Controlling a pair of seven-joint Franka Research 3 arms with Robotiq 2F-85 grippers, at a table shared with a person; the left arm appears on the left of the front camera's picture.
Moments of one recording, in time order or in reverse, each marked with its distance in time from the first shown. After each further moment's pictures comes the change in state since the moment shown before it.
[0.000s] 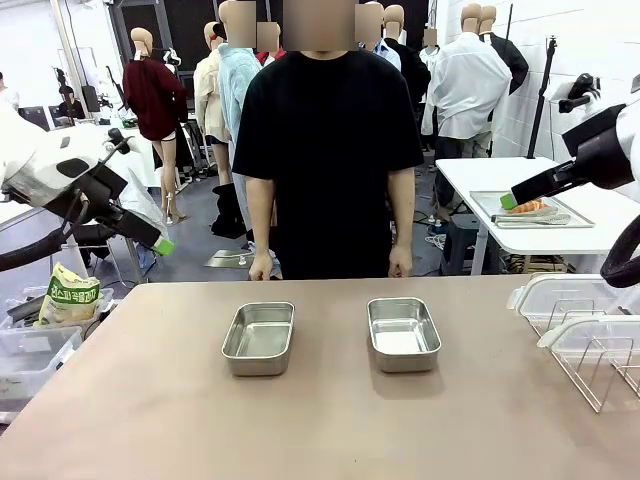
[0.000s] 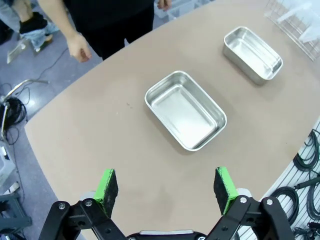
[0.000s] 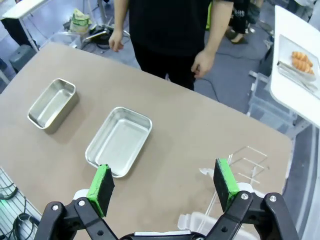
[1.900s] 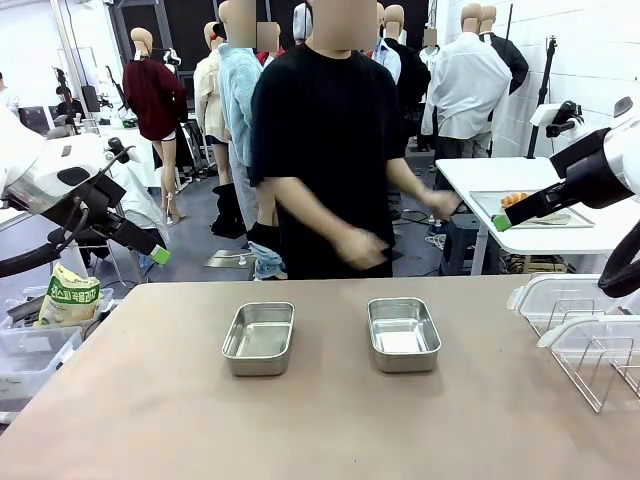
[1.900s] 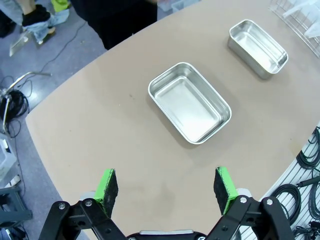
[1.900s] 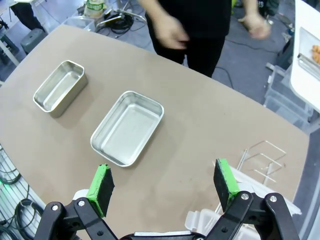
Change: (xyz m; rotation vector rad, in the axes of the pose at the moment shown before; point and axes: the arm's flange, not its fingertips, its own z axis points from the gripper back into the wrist) left arm -0.007 0.000 -0.003 0.021 0.025 0.012; right arm -0.016 -0.006 -0.027 0.076 0.070 0.011
